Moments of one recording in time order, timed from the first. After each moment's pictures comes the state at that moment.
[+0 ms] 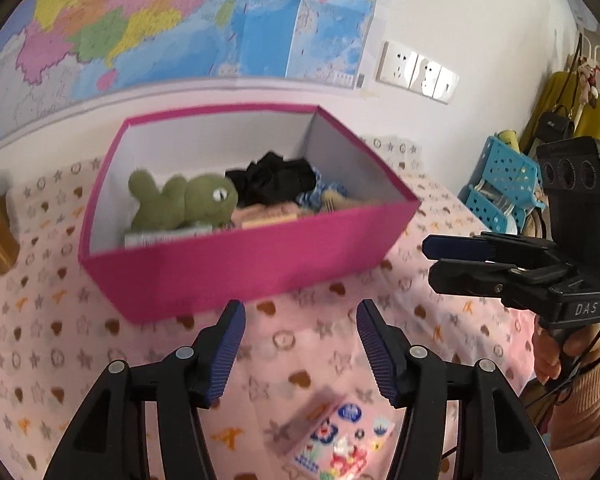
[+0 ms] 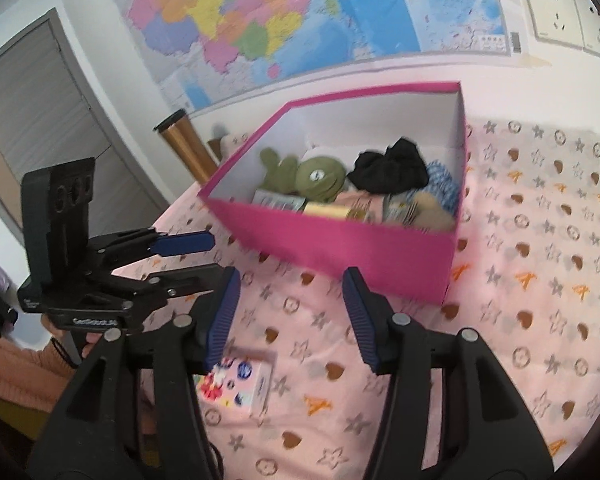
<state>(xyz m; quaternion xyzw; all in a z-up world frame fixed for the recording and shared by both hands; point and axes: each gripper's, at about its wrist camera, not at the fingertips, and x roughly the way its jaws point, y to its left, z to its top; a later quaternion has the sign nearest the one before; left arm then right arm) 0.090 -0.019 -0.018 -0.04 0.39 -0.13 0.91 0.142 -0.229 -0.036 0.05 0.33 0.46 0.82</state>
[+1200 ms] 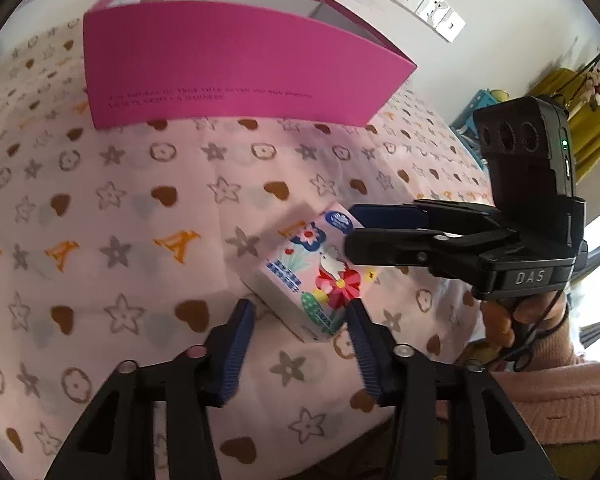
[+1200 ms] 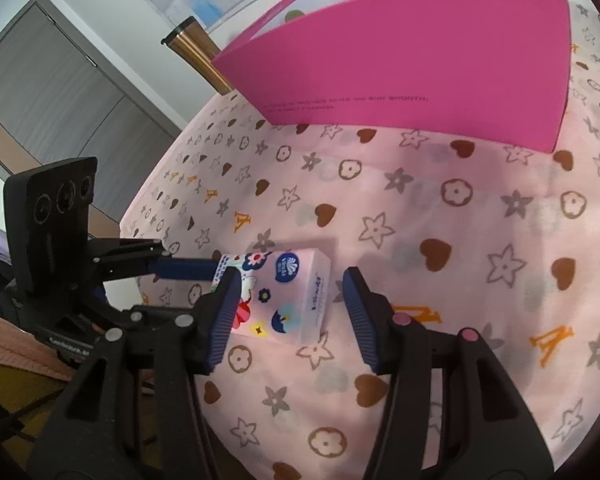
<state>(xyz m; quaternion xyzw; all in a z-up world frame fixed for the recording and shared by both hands) 0.021 -0.004 -0.094 -0.11 0.51 -0.18 0.83 0.109 -0.181 -0.125 0.05 0.44 0.50 0.74</state>
